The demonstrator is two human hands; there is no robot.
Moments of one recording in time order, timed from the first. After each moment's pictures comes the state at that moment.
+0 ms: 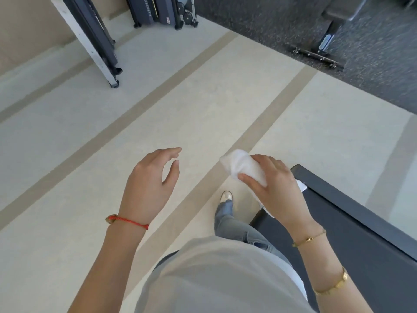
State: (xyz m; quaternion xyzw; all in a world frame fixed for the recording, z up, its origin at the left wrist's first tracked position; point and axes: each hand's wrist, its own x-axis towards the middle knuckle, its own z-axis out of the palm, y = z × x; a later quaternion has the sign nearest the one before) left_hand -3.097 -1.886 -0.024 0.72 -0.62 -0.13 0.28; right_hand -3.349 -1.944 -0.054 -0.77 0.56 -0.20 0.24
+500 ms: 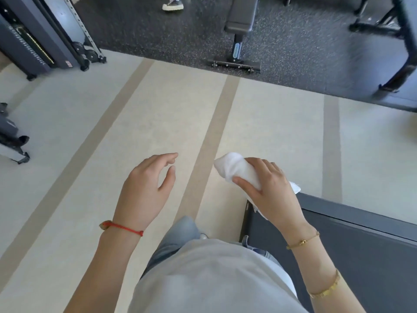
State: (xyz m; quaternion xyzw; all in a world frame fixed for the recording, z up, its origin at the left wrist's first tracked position) left_hand -3.179 -2.202 -0.015 0.57 -0.76 -0.18 0.26; right_hand -3.435 -2.156 -0.037 -0.64 0.70 -0.25 0.19
